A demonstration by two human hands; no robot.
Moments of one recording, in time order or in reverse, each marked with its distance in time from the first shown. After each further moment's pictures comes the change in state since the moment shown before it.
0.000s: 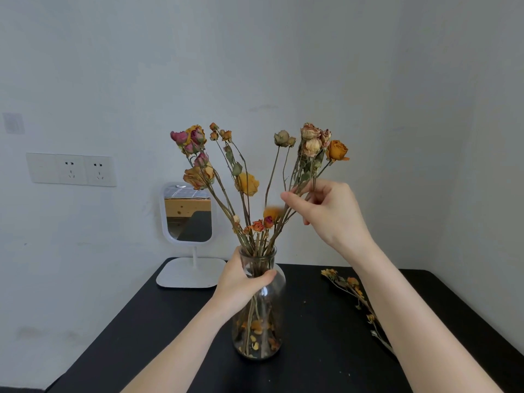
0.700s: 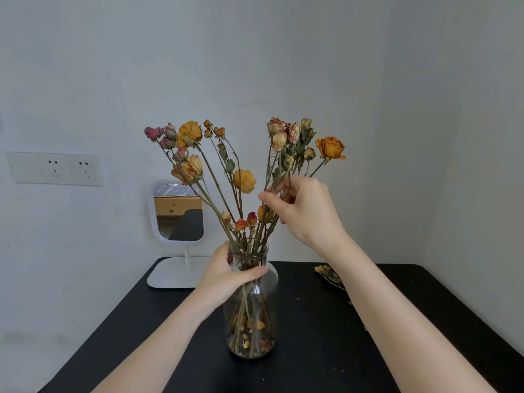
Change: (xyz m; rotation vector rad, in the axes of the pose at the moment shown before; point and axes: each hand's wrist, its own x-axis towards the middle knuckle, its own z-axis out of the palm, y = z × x) left_hand 0.000 0.014 -0.015 -0.001 -0.008 0.012; right_hand 0.004 -0.008 0.014 -0.181 -0.052 -0.074
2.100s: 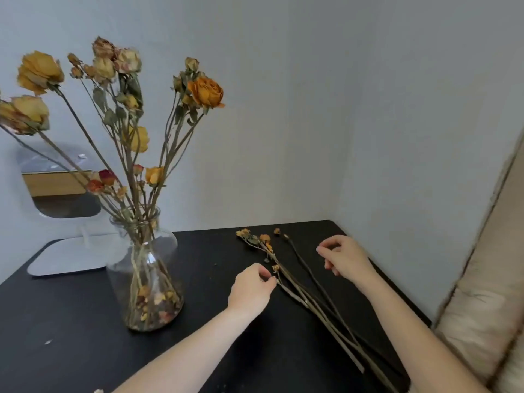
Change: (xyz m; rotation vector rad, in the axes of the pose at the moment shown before) left_hand -0.039 -0.004 0.204 0.276 -0.265 -0.186; right_hand -0.128 0.228 -0.114 -0.128 -0.049 0.777
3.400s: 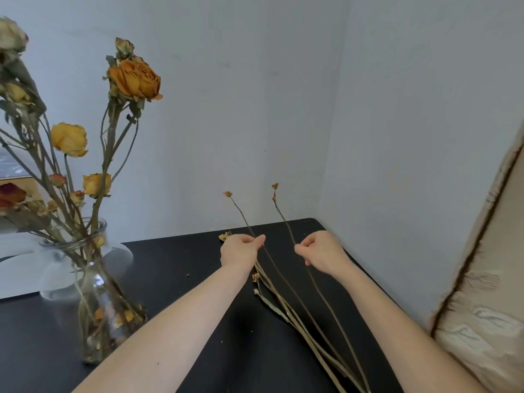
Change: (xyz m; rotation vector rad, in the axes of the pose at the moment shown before) left_hand 0.080 0.048 0.022 -0.337 0.152 -0.132; right_hand 0.035 0.005 -0.002 -0.183 -0.034 -0.014
